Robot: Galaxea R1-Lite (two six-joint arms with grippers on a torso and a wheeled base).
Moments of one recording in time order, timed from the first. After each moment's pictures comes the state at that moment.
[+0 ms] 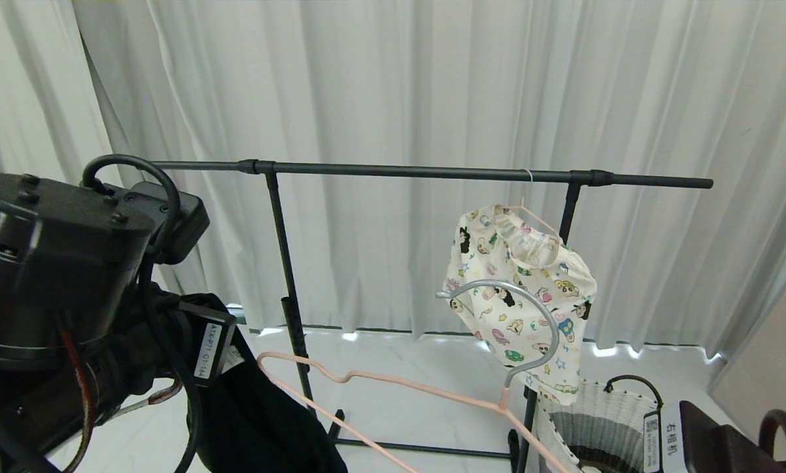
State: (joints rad) left arm -0.73 1.31 -0.91 0.26 0.73 -0.07; right arm 1.26 1.31 -0.42 -0.51 -0.13 0.12
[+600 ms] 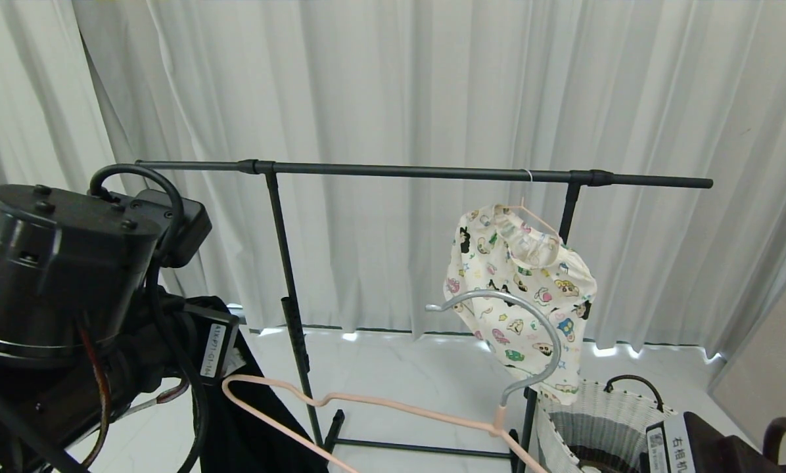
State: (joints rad) left arm -0.70 1.32 -0.87 0.20 0.70 -0.07; right arm 1.28 1.31 -0.42 -0.51 -0.06 0.13
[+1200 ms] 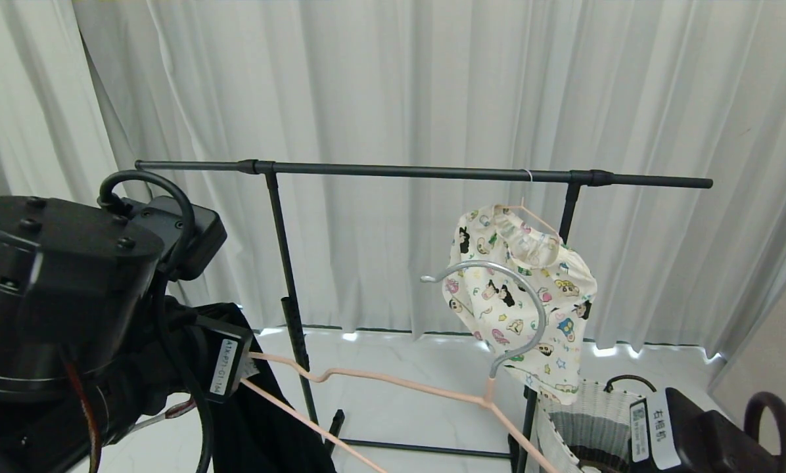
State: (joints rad) left arm -0.78 1.31 -0.87 0.20 0.70 -0.08; right arm 1.25 1.34 -0.46 -0.52 -0.06 0.15
